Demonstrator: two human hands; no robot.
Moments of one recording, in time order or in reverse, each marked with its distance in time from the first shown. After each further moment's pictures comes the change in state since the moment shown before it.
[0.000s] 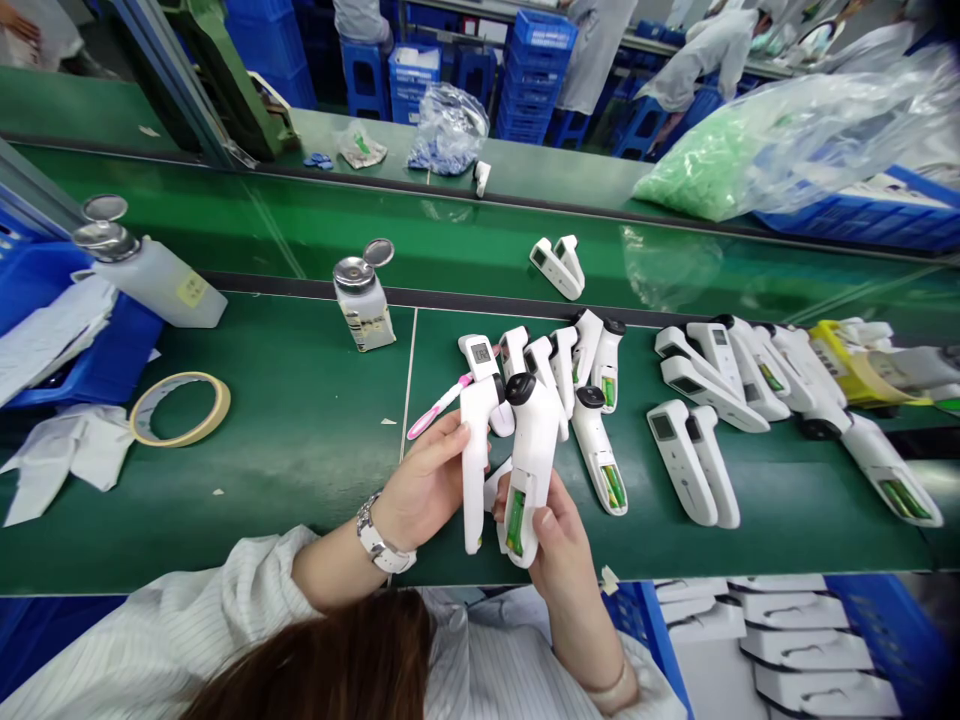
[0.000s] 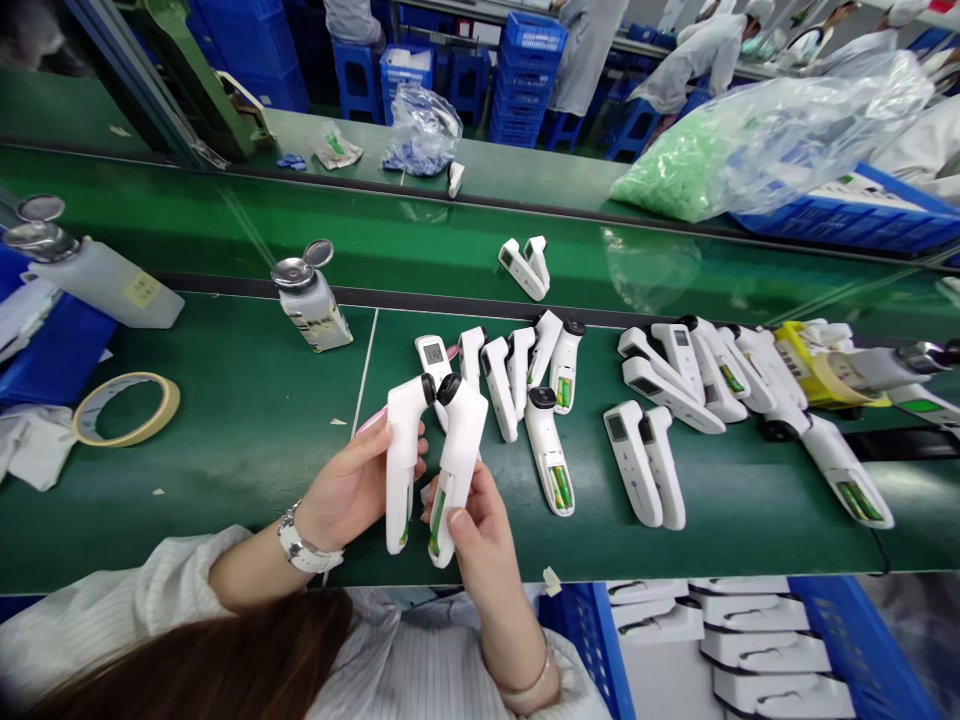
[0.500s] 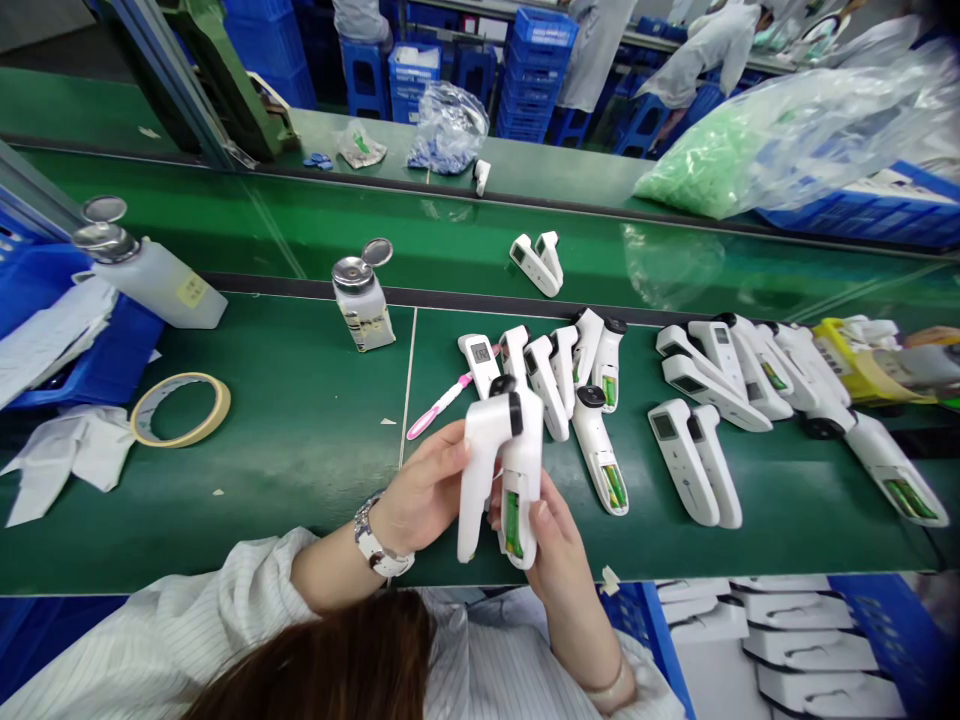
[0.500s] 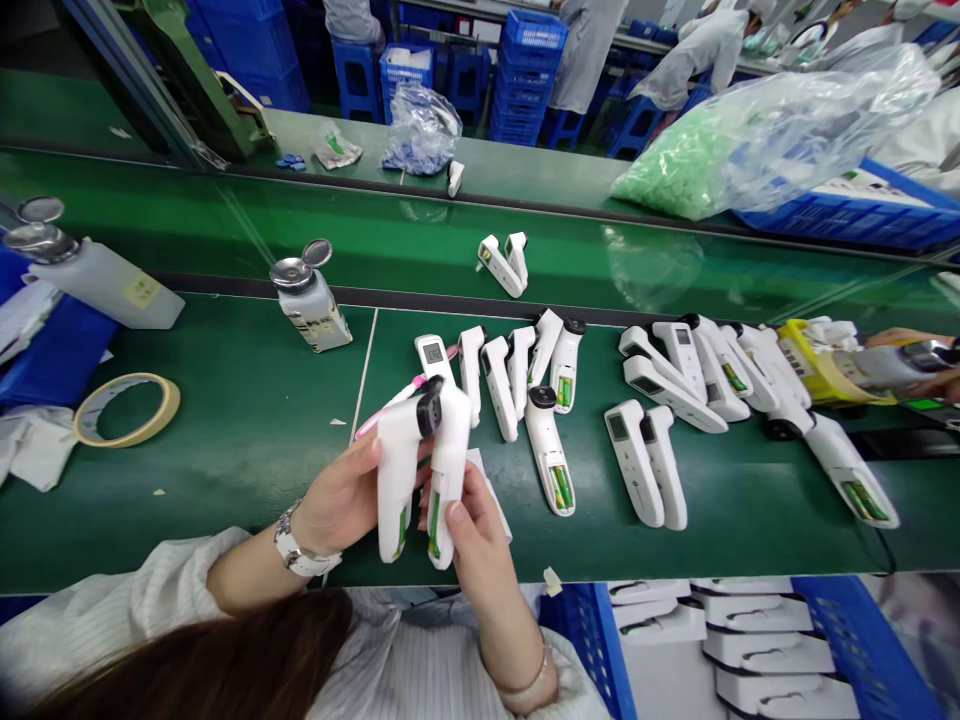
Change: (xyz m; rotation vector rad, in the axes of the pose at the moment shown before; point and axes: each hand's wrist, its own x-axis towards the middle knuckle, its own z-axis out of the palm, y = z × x) left_hand -0.006 -0.002 -0.002 0.028 -0.181 -0.013; right_hand -0.001 0.000 0.004 -0.098 0.008 0.036
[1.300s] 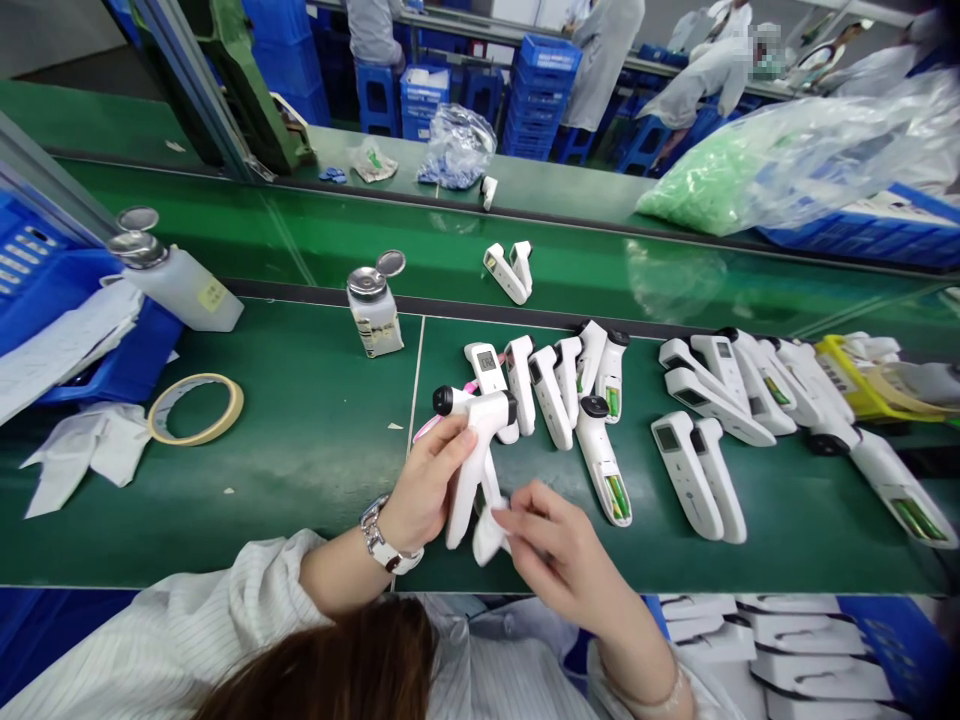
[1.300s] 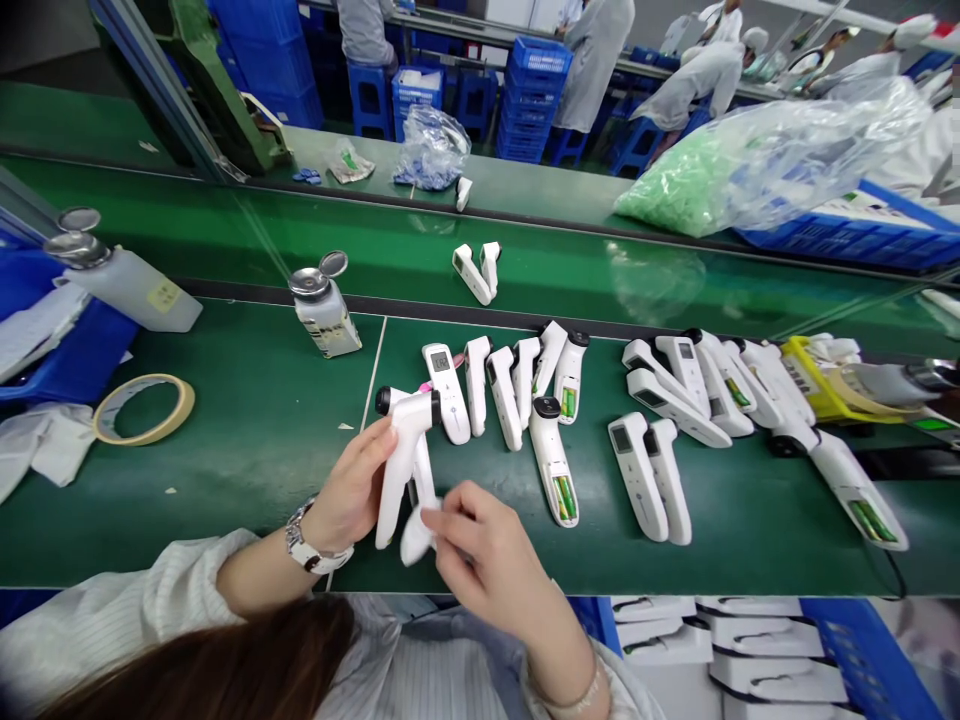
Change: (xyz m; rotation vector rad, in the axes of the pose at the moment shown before) left_hand 0.005 -0.001 0.003 0.151 0.321 0.128; right_hand 0.000 -0.047 -0.018 -1.126 -0.513 -0.352
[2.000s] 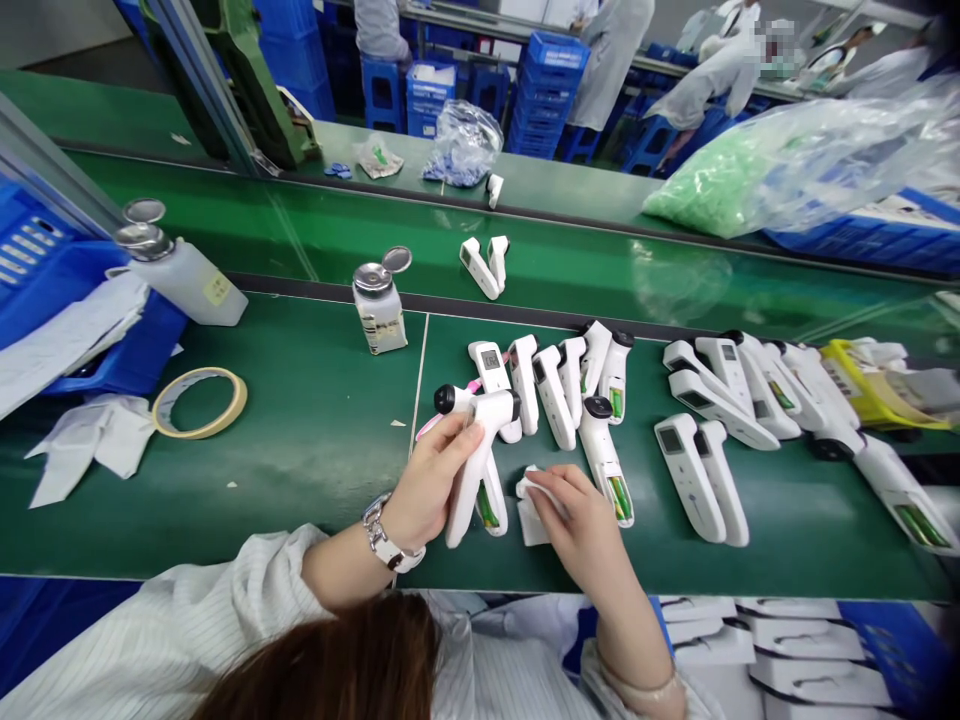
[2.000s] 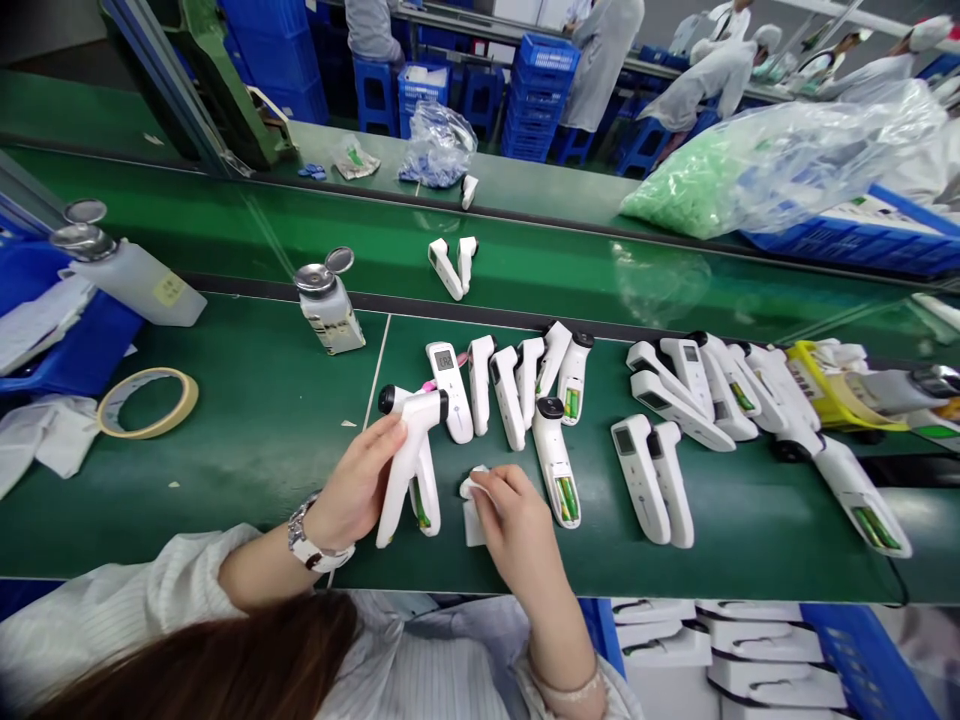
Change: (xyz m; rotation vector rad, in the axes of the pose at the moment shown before) left_hand 0.001 0.001 -0.001 0.133 0.035 0.013; right_hand -0.003 0.030 0.011 -0.222 0.360 0.217
